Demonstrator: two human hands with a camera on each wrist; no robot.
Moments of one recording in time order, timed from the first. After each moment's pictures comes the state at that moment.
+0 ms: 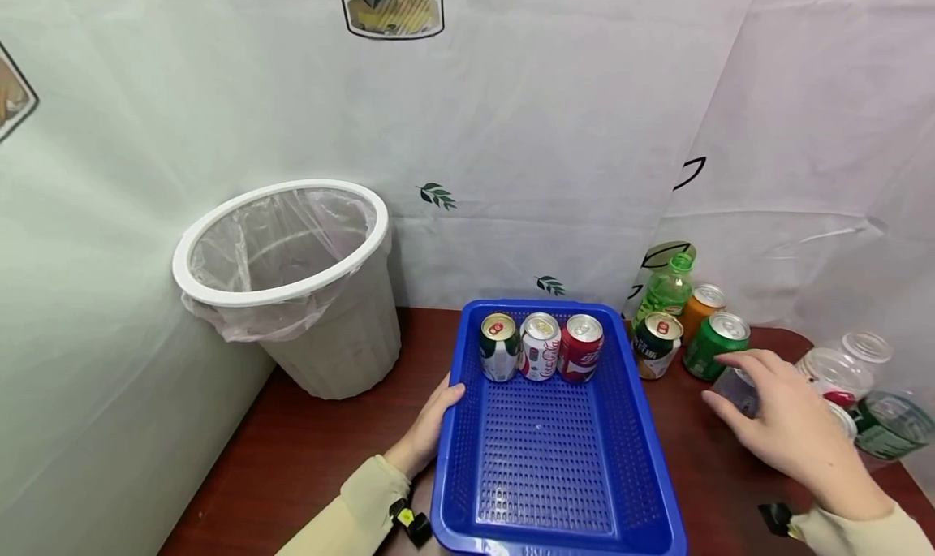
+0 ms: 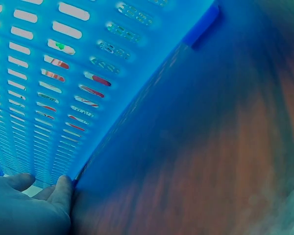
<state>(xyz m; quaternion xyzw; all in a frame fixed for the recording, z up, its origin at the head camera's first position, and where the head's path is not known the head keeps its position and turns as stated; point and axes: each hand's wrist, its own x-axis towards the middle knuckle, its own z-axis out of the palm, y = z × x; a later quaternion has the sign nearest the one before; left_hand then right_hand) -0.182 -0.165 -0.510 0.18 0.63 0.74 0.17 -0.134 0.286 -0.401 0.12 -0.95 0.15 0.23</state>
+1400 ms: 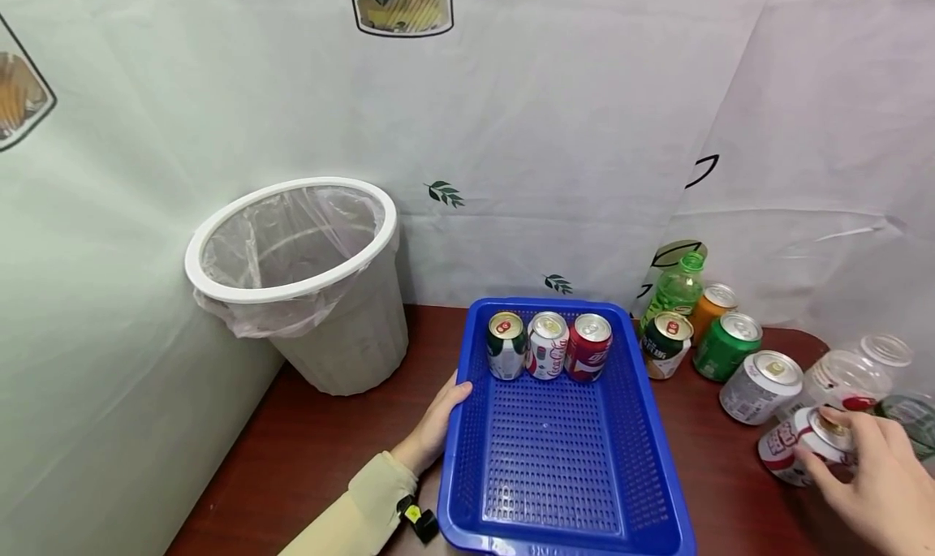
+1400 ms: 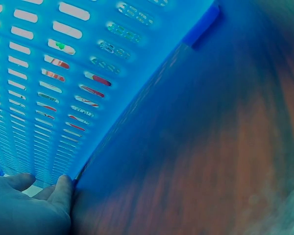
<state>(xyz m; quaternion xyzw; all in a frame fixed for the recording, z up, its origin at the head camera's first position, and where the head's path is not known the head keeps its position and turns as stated) -0.179 -0.164 -0.505 0.17 0.64 0.73 0.16 -0.088 0.356 -0.463 0.01 -0.94 0.17 0.29</state>
